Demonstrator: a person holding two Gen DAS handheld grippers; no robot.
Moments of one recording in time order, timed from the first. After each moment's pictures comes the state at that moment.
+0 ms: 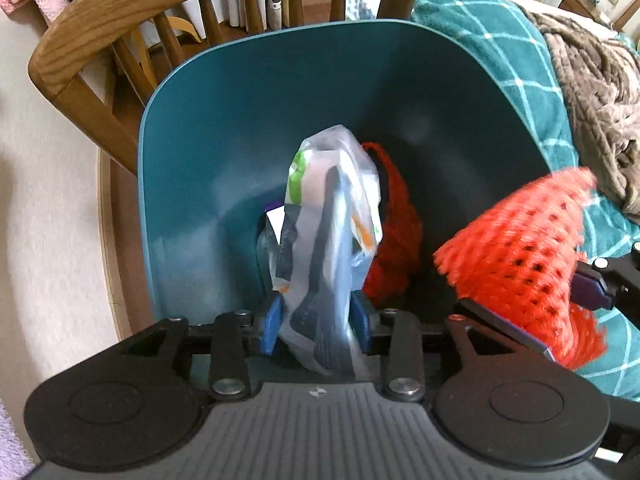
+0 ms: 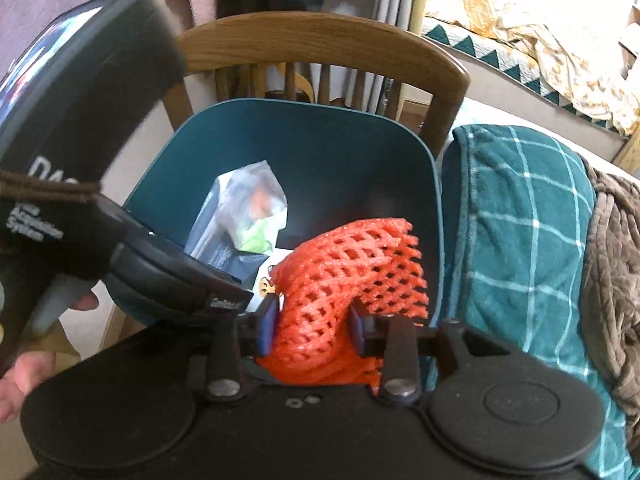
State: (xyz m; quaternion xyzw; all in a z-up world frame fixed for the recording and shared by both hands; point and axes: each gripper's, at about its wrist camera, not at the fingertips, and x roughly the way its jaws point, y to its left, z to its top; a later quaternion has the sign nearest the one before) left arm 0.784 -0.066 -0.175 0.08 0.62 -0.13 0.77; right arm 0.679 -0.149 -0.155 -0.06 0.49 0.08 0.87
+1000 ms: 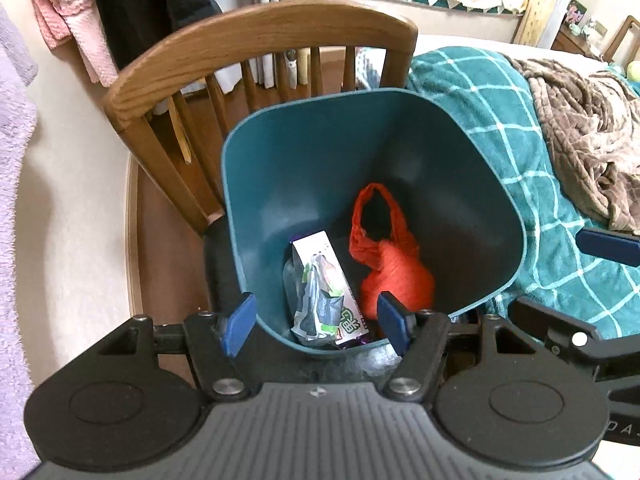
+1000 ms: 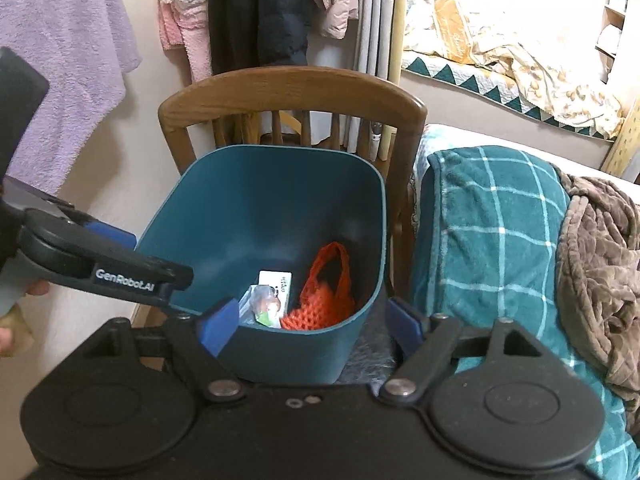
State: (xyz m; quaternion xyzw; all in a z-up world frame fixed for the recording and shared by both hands) left arm 0.727 -0.036 -0.106 0.08 0.54 -0.12 0.83; right arm 0.627 -0.181 -0.113 -0.03 0.44 0.08 0.90
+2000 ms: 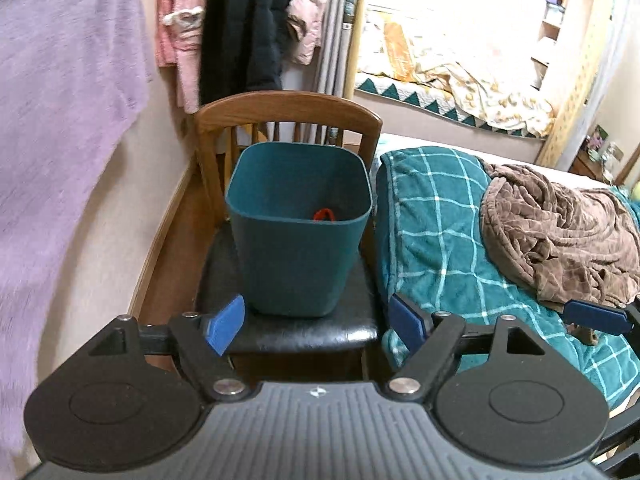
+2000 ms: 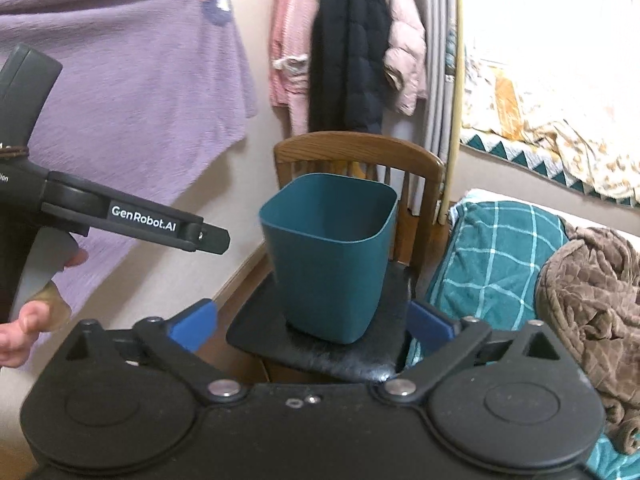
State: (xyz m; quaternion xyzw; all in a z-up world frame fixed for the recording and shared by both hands) left arm 0.444 -0.113 0.005 -0.04 0.41 -0.01 0.91; right arm 0.388 -0.291 -0.021 -0.05 0.33 0.23 0.92
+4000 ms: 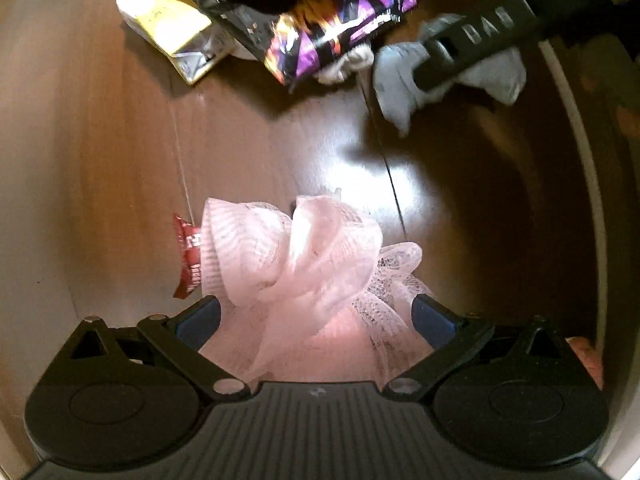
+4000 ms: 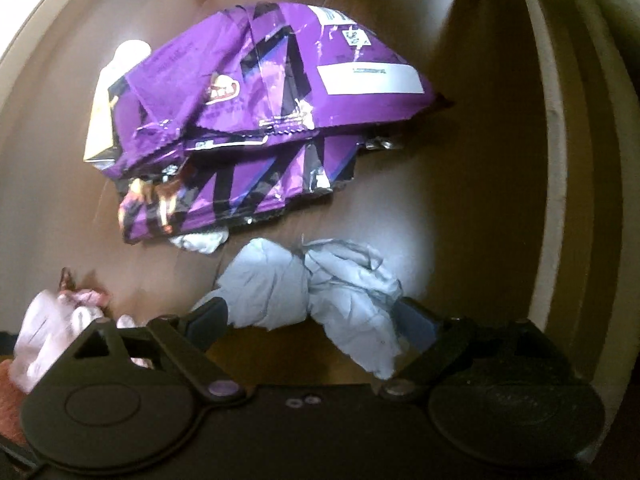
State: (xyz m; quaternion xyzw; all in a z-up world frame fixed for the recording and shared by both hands) left arm 0.239 -0.092 -0.829 0.07 0.72 -0.09 0.69; right arm 0.333 -0.249 -0.838 -0.07 0.66 0.14 0.73
